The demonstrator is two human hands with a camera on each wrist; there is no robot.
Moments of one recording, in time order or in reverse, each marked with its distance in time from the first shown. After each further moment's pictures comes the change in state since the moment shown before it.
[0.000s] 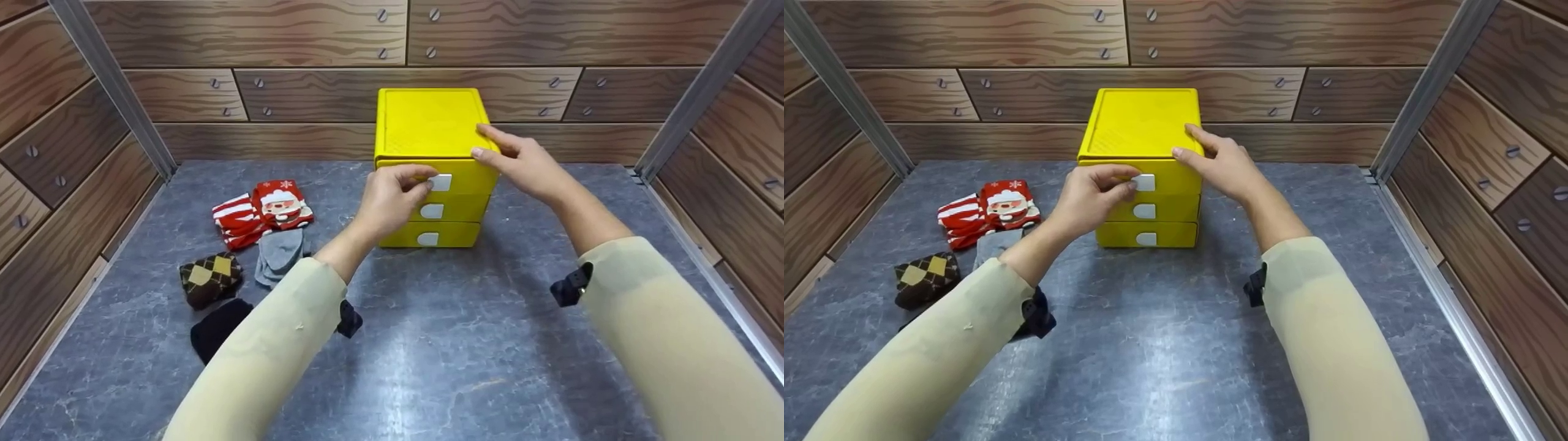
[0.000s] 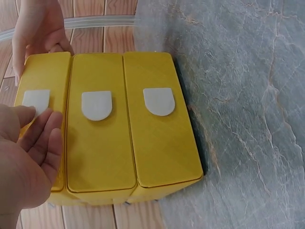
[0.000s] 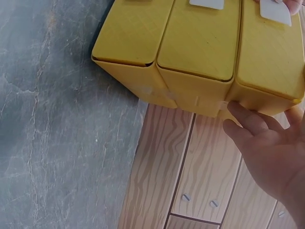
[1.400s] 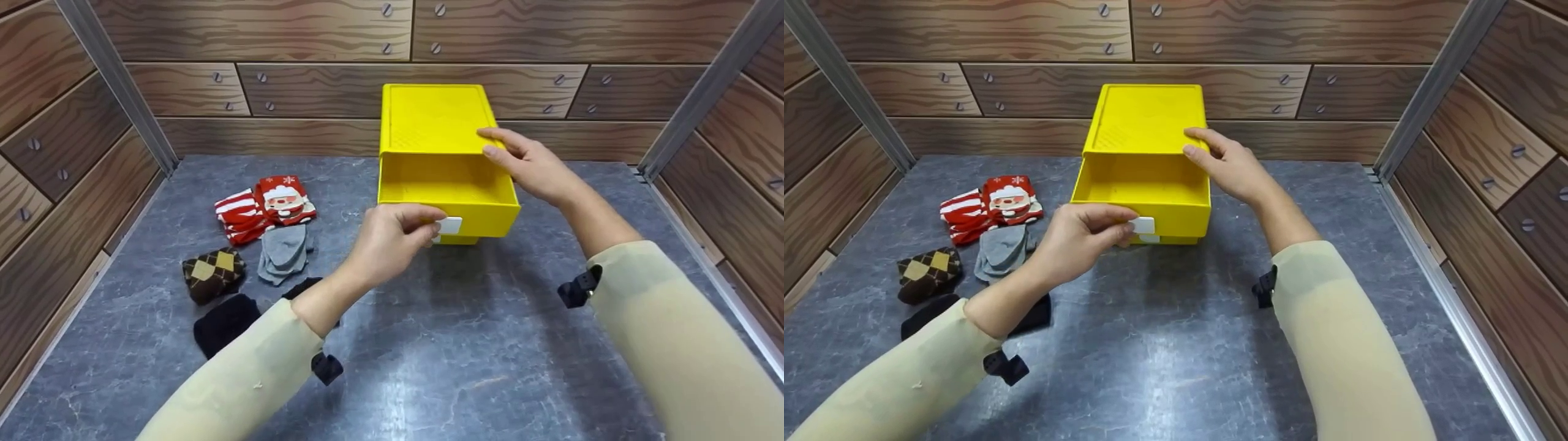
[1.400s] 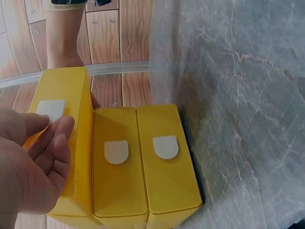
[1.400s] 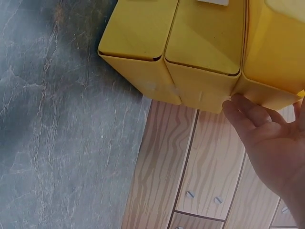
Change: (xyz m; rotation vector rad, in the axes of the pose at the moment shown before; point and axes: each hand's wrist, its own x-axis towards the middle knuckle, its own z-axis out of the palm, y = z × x) left_hand -0.070 0.024 0.000 -0.061 -0.058 0.030; right_hand 0.001 0.011 0.002 0.037 -0.037 -0.014
